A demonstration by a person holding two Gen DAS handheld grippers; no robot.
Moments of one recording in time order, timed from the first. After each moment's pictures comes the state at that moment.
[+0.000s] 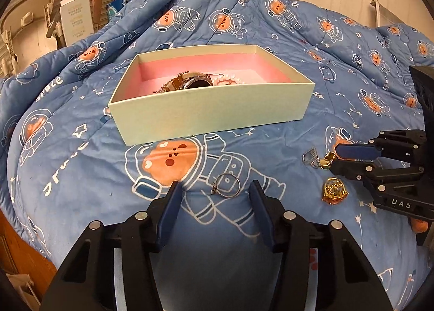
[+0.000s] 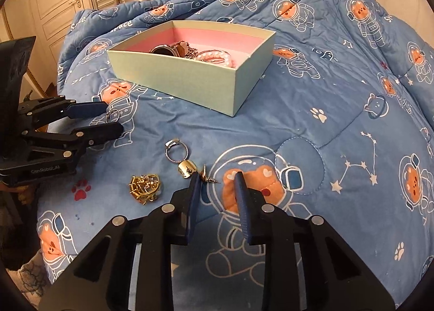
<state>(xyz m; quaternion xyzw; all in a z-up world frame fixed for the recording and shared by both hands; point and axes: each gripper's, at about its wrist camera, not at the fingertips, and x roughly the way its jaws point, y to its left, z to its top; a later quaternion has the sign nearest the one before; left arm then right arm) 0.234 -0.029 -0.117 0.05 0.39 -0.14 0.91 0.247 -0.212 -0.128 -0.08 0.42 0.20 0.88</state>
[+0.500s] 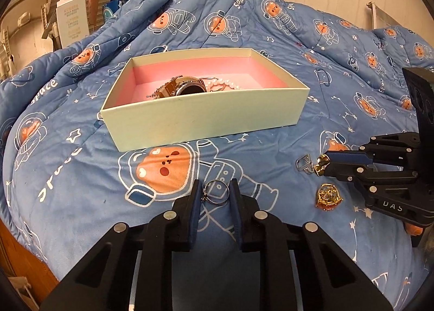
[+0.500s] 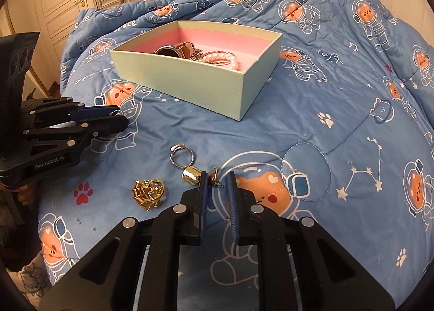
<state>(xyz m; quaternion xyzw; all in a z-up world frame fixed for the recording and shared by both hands) 0.234 -0.032 -0.115 0.04 0.39 -0.15 0.91 0.249 -0.207 -0.129 -0.08 0.42 0.21 0.88</state>
